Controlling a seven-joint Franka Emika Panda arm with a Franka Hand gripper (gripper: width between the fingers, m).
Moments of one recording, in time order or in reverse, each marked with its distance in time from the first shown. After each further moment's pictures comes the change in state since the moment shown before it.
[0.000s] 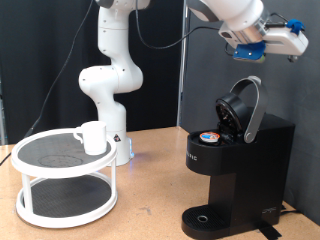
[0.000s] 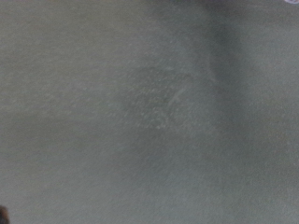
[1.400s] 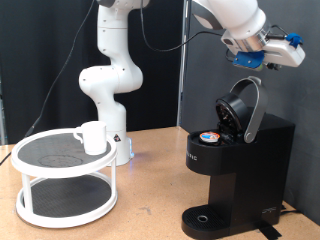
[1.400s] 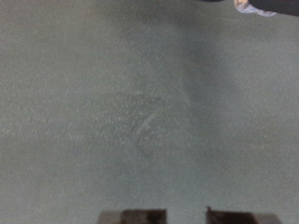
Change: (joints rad) arm 0.008 -0.056 0.027 -0.111 -0.025 0.055 0.038
